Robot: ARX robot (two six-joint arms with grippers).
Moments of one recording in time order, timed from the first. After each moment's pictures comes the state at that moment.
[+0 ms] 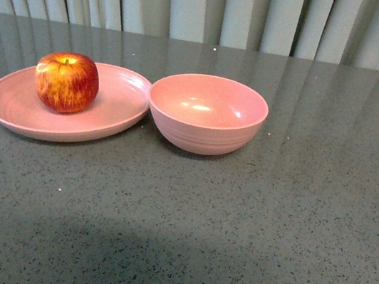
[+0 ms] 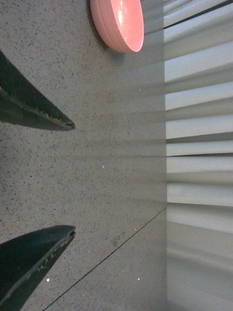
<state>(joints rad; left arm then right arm) 0.00 0.01 0.02 0.00 0.00 0.00 0.00 0.00 0.01 0.00 0.00 0.01</state>
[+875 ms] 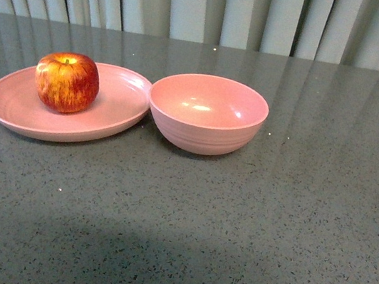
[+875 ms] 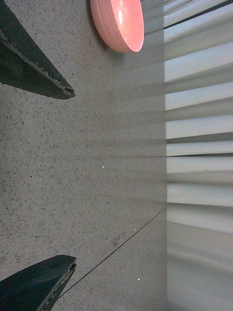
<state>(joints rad) 0.00 0.01 0.02 0.00 0.00 0.00 0.00 0.00 0.01 0.00 0.00 0.01</state>
